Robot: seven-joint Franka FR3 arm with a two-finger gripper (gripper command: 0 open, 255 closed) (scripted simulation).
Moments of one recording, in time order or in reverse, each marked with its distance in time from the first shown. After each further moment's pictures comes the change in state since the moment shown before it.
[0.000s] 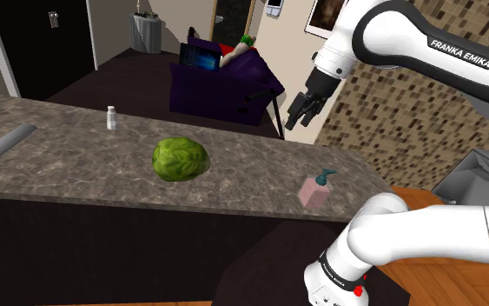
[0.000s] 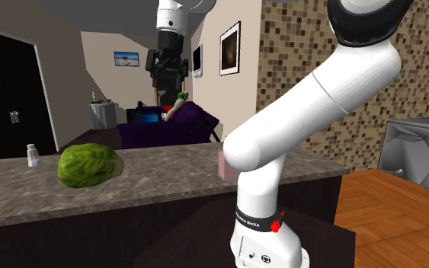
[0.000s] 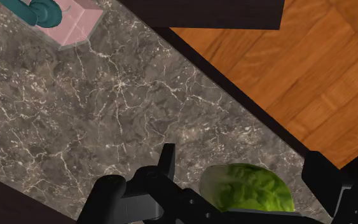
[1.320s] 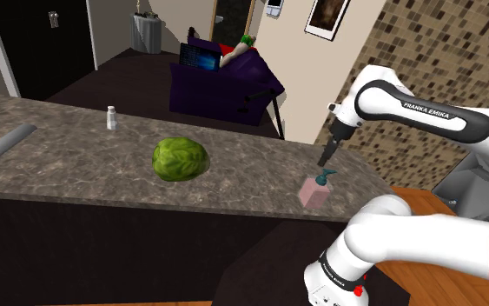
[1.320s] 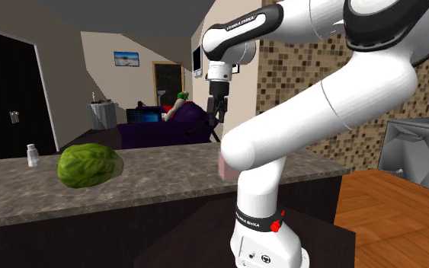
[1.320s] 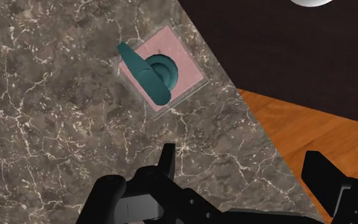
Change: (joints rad) arm -0.095 -0.142 -0.410 -0.357 -0.342 0.140 -0.544
